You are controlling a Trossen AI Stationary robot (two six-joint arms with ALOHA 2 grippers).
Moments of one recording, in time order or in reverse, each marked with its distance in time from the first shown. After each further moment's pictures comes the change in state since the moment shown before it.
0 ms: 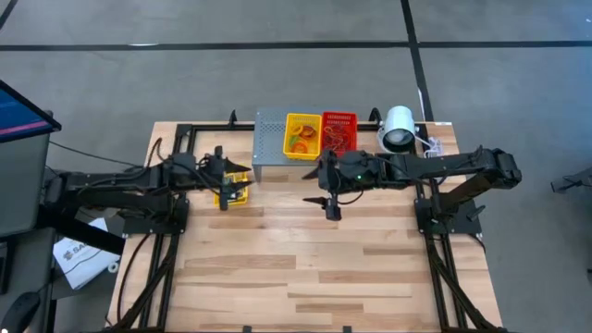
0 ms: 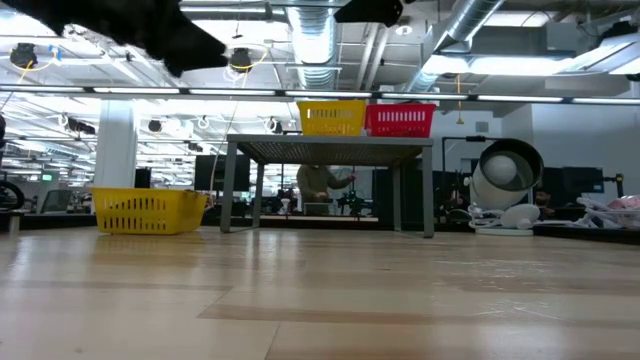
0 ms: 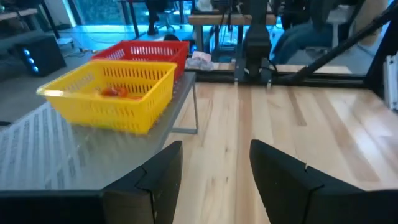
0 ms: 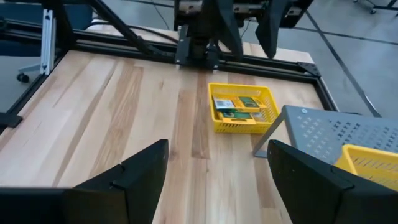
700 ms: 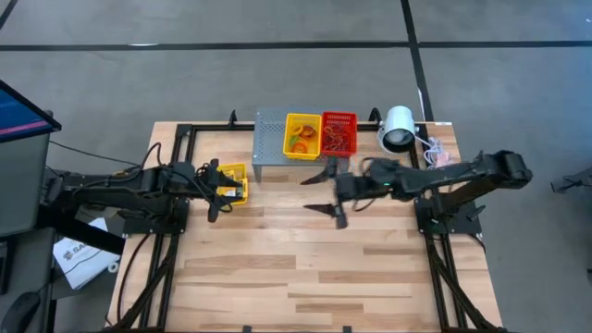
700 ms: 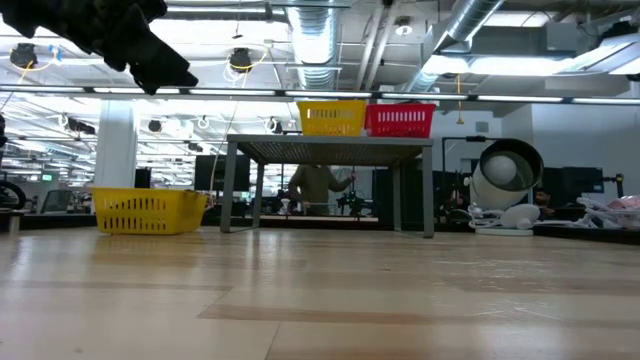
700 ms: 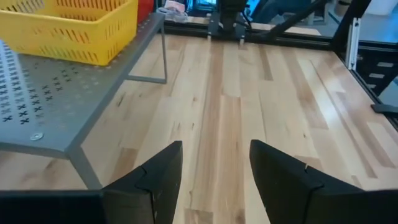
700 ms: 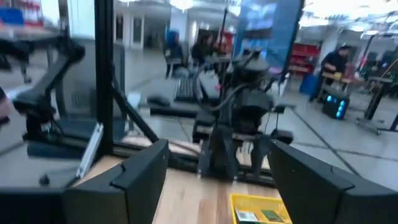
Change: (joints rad) left arm -0.080 -0.136 -0.044 -0.258 0.021 -0.117; right arm 0.029 -0.074 -0.308 0.727 -0.115 -0.017
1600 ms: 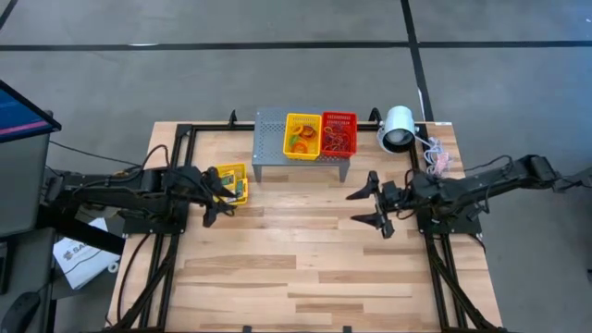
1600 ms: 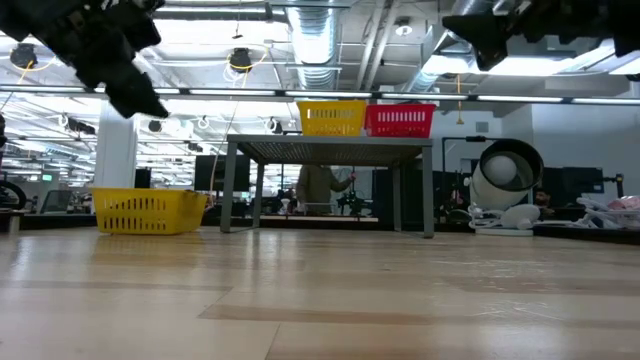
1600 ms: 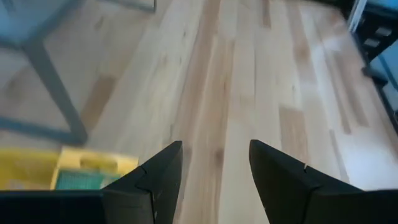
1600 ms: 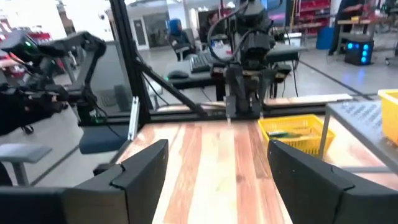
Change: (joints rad) left arm -0.004 -0.001 0.000 -0.203 0.073 -0.139; right arm 0.105 -0.550 -0.571 -0.005 0.076 0.264
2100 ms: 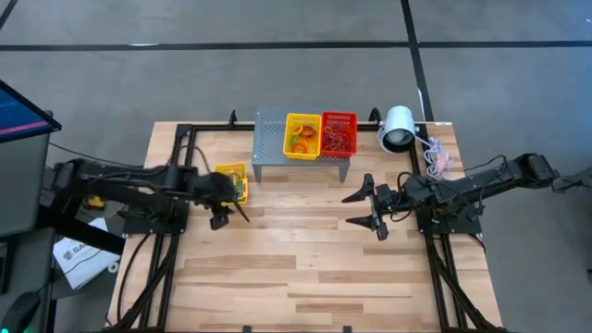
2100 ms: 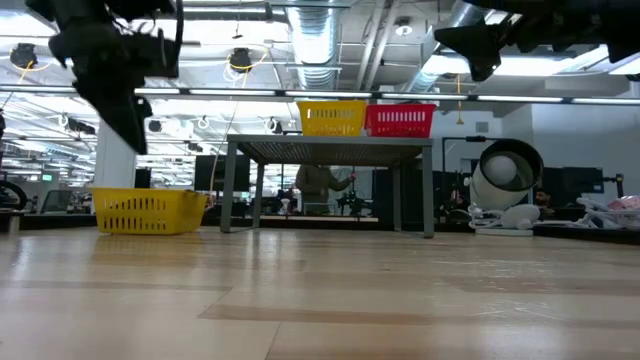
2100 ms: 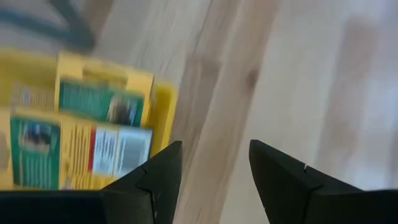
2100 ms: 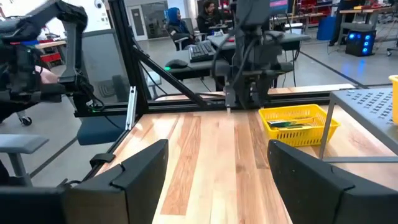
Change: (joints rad) left arm -0.039 0.343 0.186 -0.298 -0.059 -0.087; right arm -0.001 0.086 0.000 0.030 0.000 0.000
